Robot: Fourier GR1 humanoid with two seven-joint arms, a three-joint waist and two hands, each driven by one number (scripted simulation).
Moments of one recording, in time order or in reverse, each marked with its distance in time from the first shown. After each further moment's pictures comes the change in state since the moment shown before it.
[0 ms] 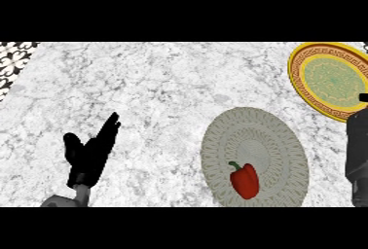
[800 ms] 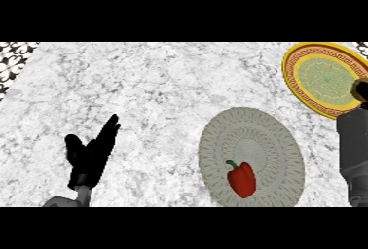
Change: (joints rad) left arm 0.008 -0.016 0.011 0.019 -0.015 -0.001 -0.011; right arm -0.017 0.001 -0.031 0.110 -0.268 -0.509 -0.215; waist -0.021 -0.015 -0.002
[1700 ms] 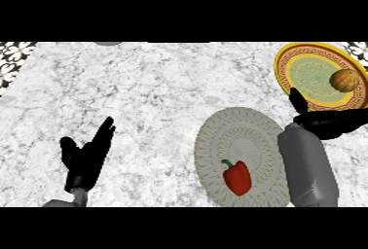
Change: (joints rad) left arm 0.027 -0.020 0.050 0.010 -0.019 -0.016 -0.006; right arm 0.194 0.255 0.483 -0.188 -0.265 -0.116 0.048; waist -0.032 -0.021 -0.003
